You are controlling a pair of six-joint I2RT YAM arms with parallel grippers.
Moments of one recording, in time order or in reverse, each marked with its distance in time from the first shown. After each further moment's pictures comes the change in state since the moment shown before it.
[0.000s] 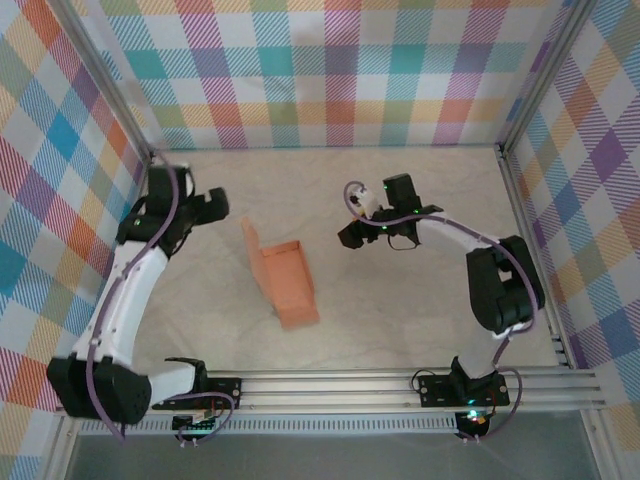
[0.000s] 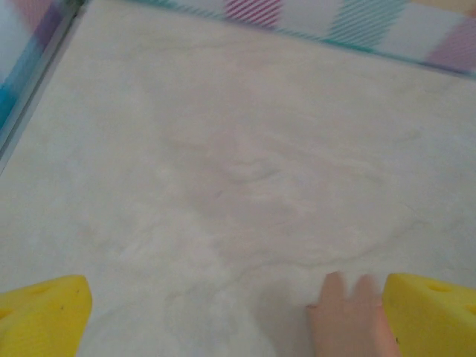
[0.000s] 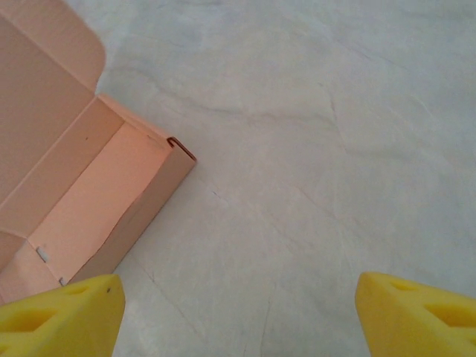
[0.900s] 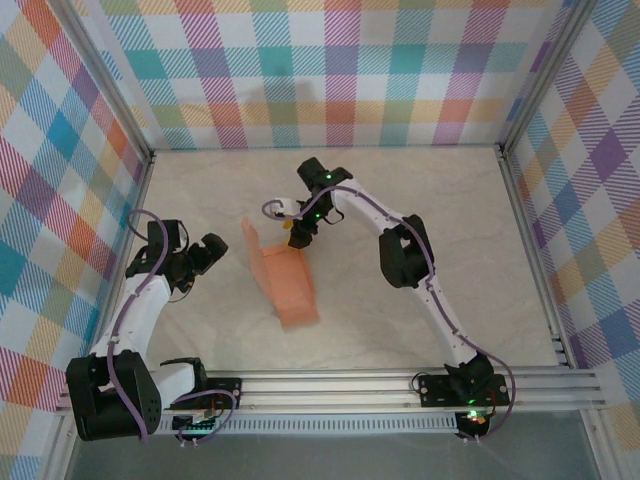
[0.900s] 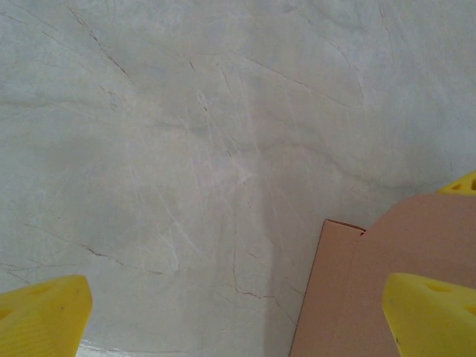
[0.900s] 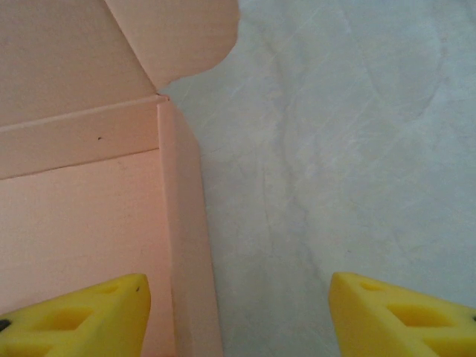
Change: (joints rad) left arm 0.193 -0.041 -0.452 0.171 0.343 -0.337; right arm 0.229 0.842 1.239 -0.819 -0.067 -0.710
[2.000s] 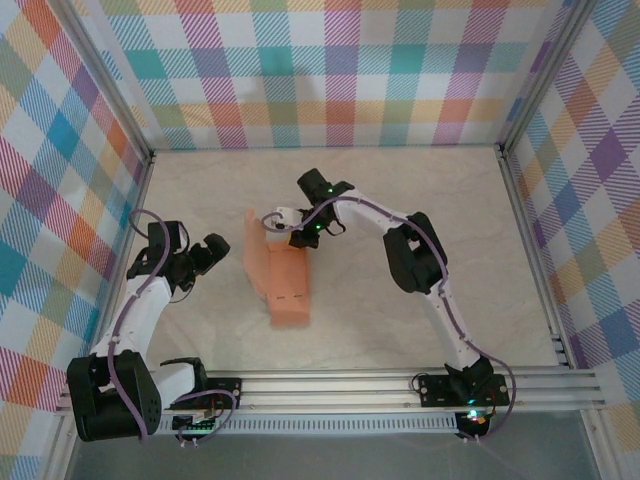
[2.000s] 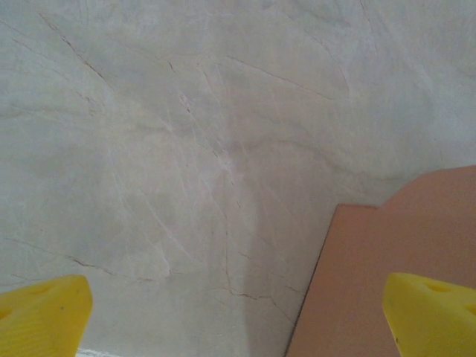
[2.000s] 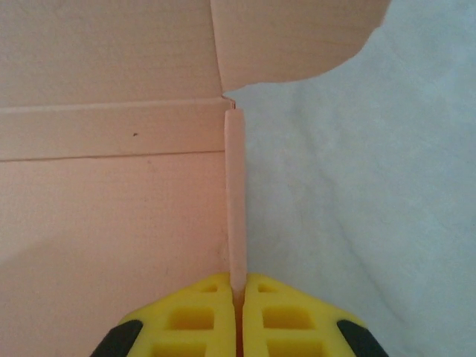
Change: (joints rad) left arm -0.015 -0.010 -0.019 0.040 0.017 0.043; right arm 0.020 -0.241 -0.462 0.347 0.157 0.150
